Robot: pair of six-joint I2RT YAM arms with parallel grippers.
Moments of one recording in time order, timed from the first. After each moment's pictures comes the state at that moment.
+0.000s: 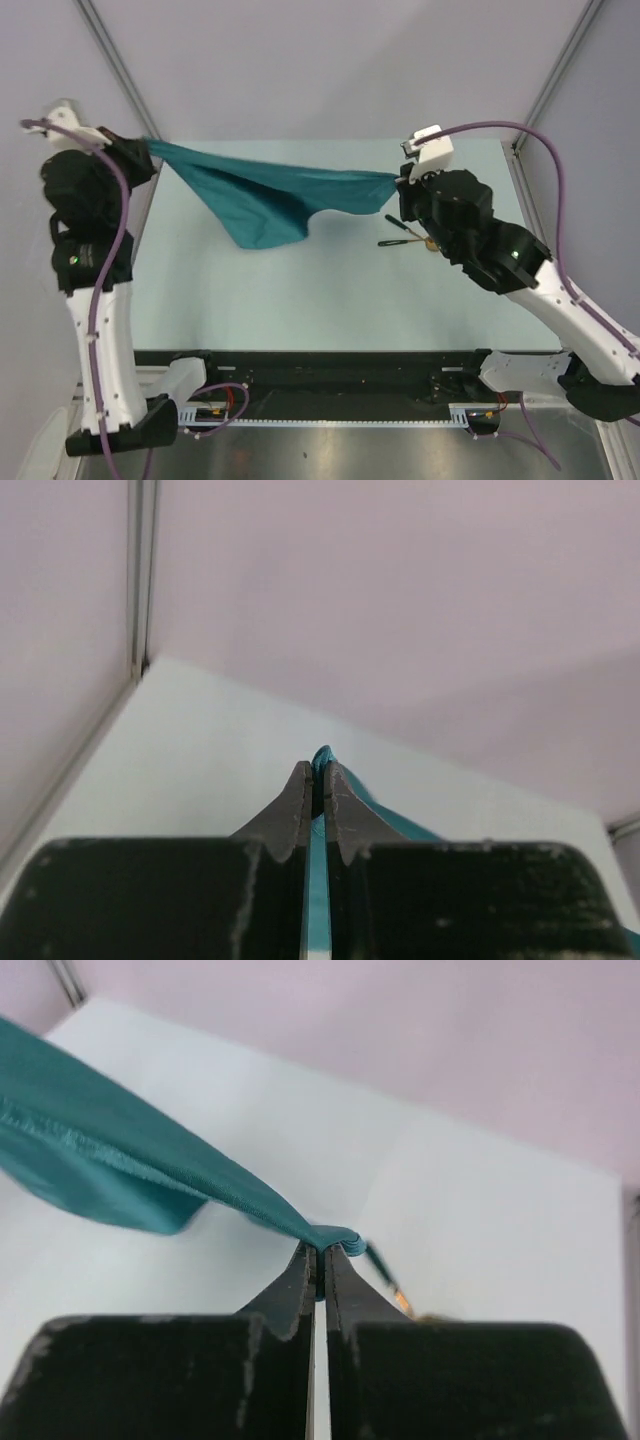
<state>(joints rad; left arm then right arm) 0.13 1.02 1.49 -0.53 0.01 -0.38 0.88 1.15 1.50 -0.60 0.52 0.07</state>
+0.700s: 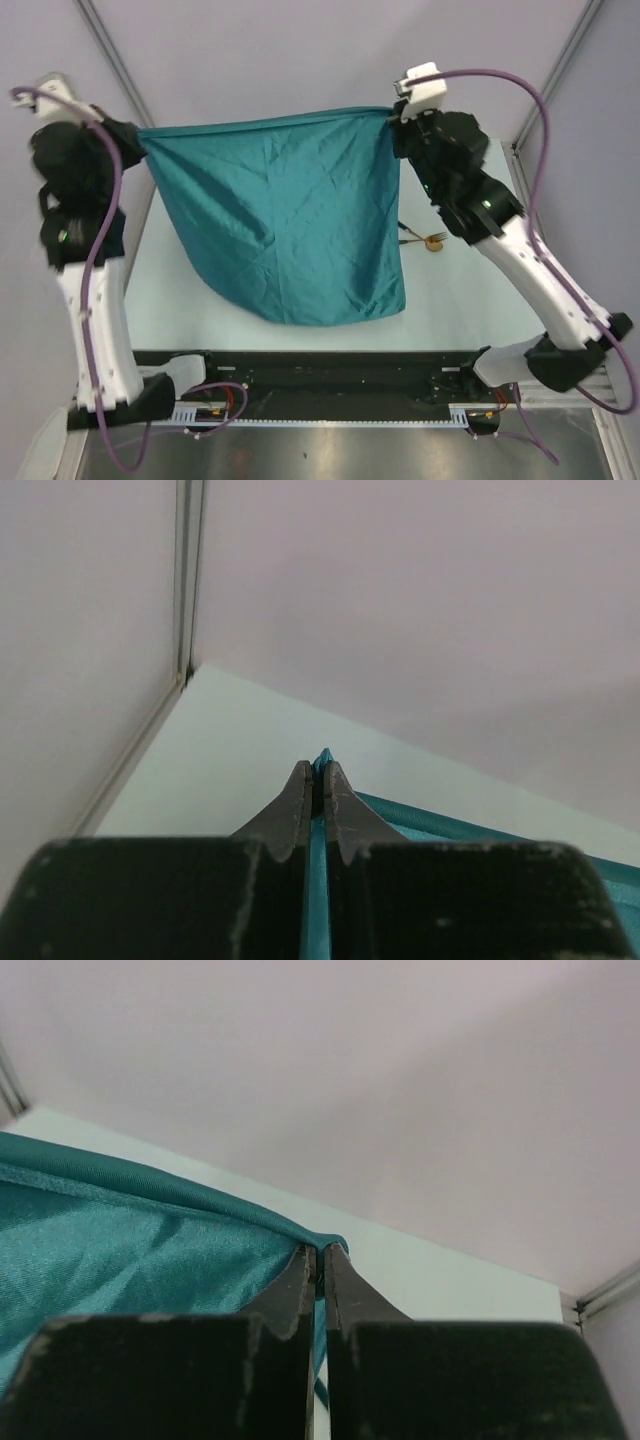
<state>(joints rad) 0.13 1.12 1.78 -0.66 -0.08 -0.31 0.72 1.34 1.73 -0.30 0.45 -0.21</state>
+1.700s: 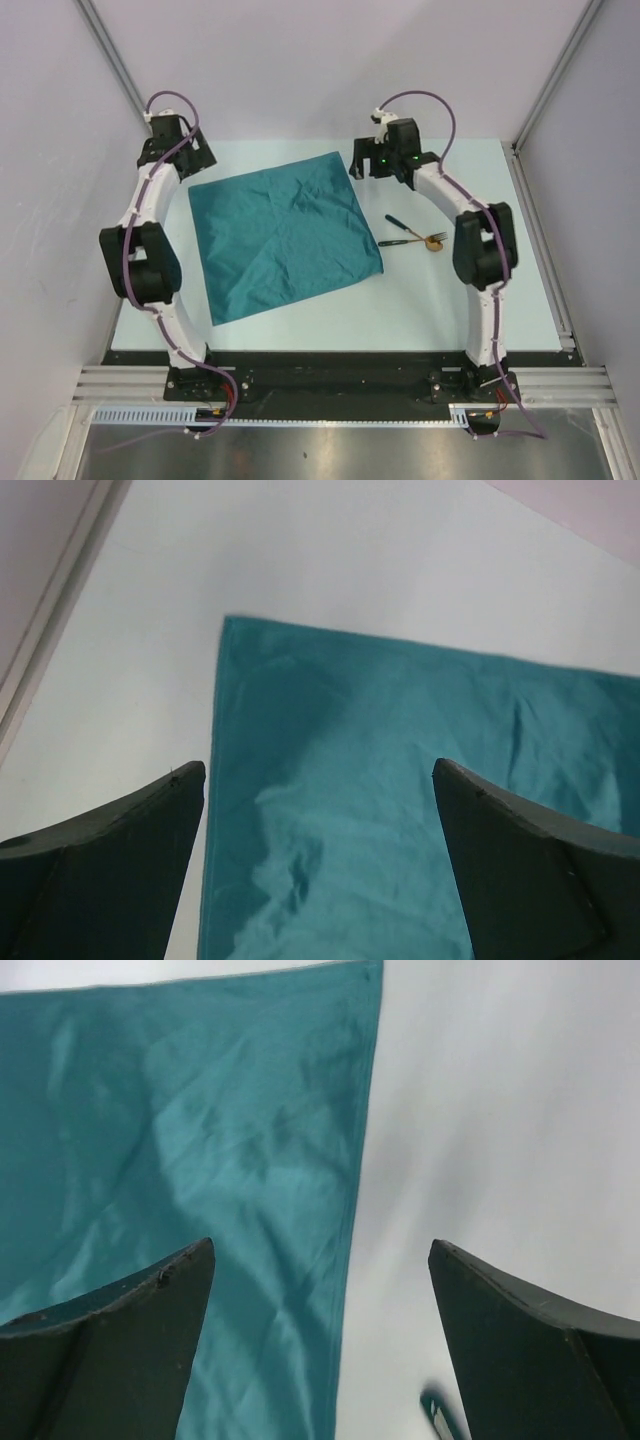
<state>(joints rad) 0.13 1.94 1.72 -0.48 -0.13 -0.31 0.34 2.21 1.88 -0.26 -0.20 0.17</state>
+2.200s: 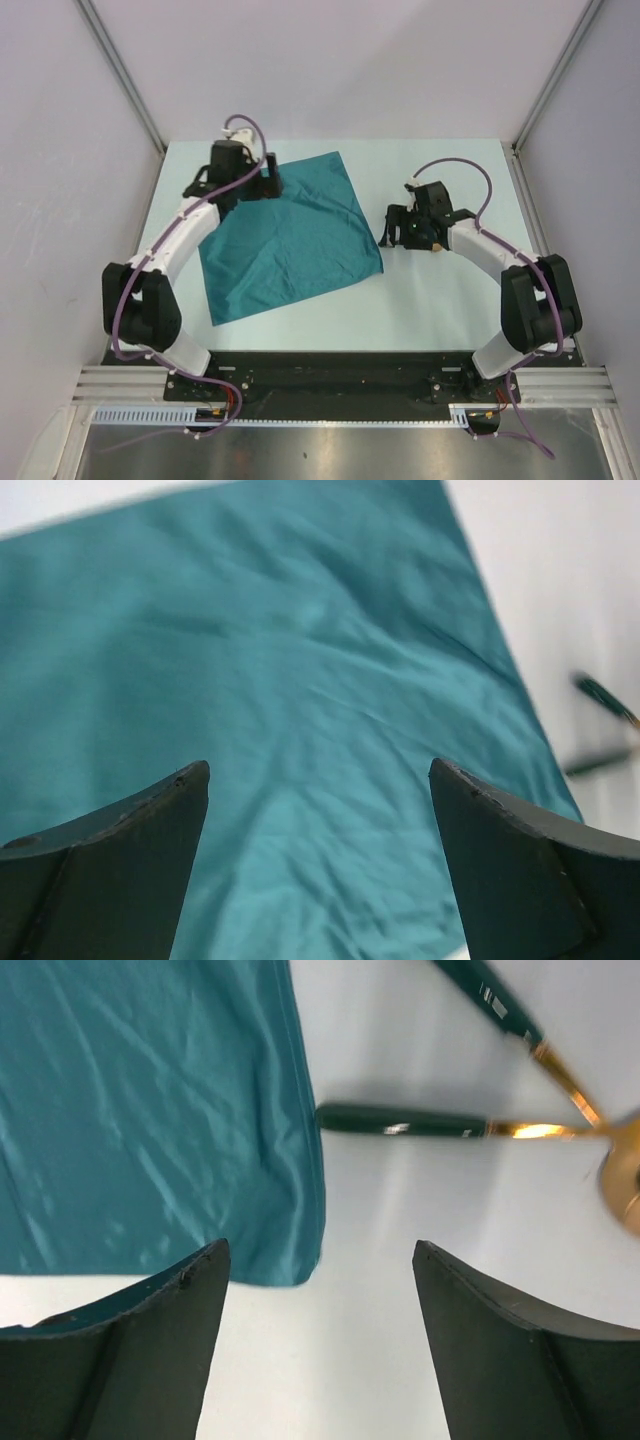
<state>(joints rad) -0.21 1.57 1.33 -0.37 0.01 -0.26 0.33 1.59 1.06 -0.37 -0.17 0.34</state>
